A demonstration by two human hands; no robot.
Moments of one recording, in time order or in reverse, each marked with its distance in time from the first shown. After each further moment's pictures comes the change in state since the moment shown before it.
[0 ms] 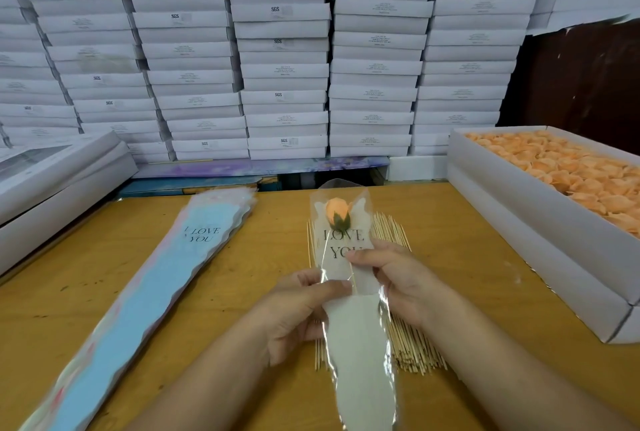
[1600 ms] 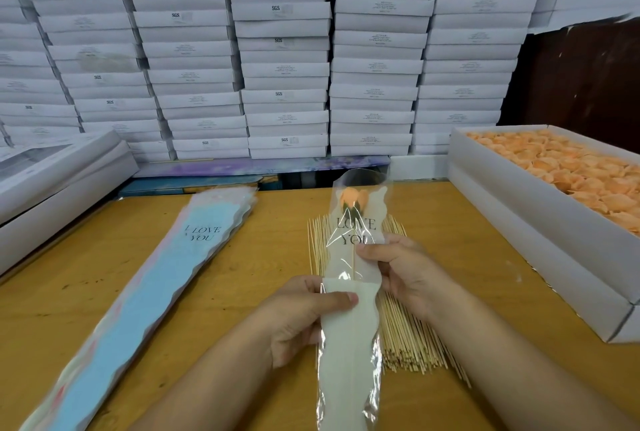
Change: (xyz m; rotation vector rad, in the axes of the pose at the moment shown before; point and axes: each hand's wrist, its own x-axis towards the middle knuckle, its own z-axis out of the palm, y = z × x) left_hand 0.005 -0.008 -0.002 0.068 -0.050 -0.015; right_hand 0.009 -0.002 -0.014 -0.139 0.125 -0.086
